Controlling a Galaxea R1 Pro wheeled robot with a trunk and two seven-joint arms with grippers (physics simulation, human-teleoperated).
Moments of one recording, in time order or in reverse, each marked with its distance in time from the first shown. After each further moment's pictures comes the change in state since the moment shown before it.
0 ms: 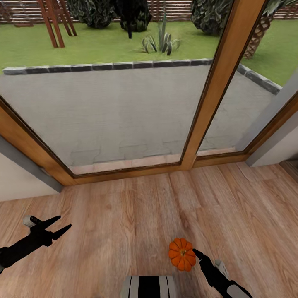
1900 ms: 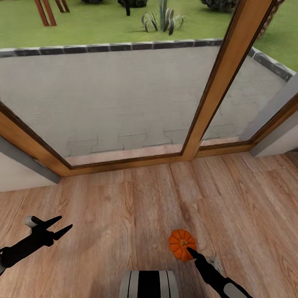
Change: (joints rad) left arm 0.000 -0.008 -0.002 0.000 -0.001 0.000 0.000; right arm 0.000 0.001 0.098 -0.030 0.012 0.000 0.060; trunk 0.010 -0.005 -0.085
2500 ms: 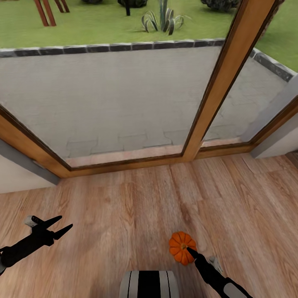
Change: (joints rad) left arm 0.000 0.000 0.000 -0.006 0.000 -0.002 0.000; right arm 0.000 0.000 0.001 0.000 0.000 -0.001 0.000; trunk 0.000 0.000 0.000
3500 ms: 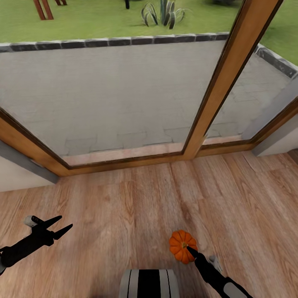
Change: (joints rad) left arm 0.000 0.000 0.001 0.000 0.000 0.000 0.000; right arm 0.000 0.000 -0.004 -0.003 -0.007 0.002 0.011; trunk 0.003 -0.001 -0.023
